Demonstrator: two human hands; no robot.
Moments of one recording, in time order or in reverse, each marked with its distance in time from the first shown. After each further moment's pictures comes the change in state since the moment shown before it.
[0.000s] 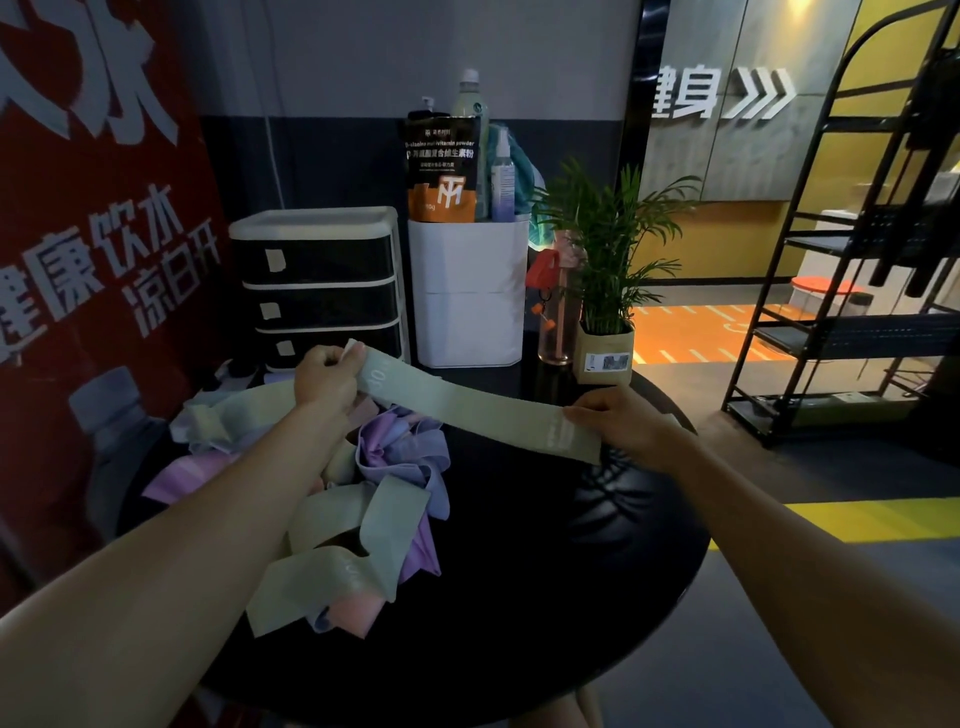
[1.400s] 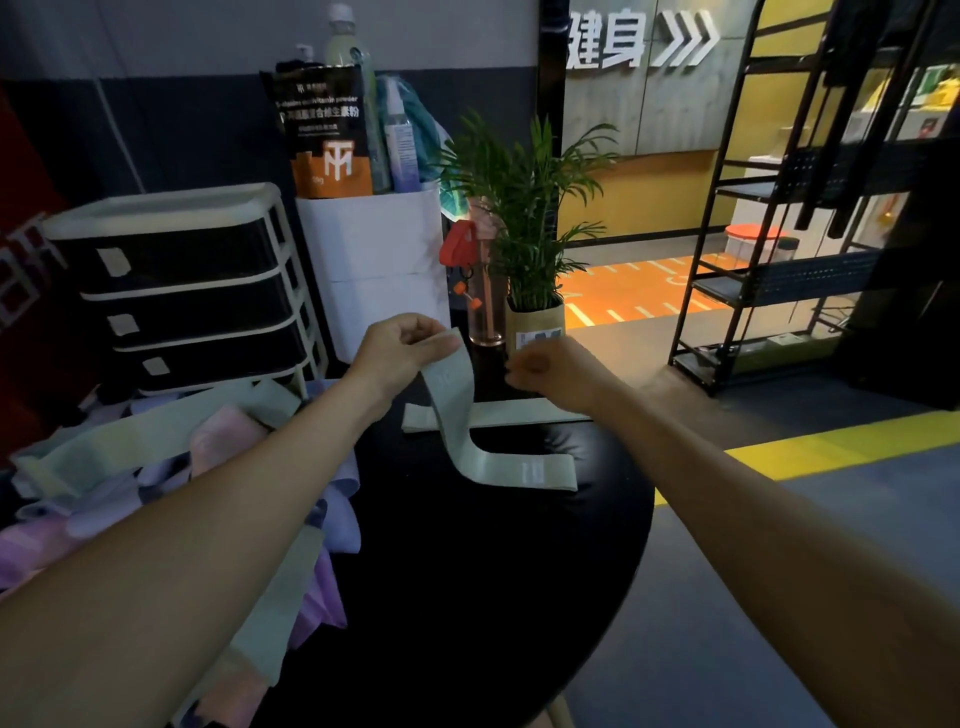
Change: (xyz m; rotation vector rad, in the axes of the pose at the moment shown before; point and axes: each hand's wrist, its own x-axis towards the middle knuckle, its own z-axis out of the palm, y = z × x) left_hand -0.031 -0.006 0.146 0.146 -0.651 0.175; right_hand 0.043 0.013 -0.040 -0.213 0.087 -0.129
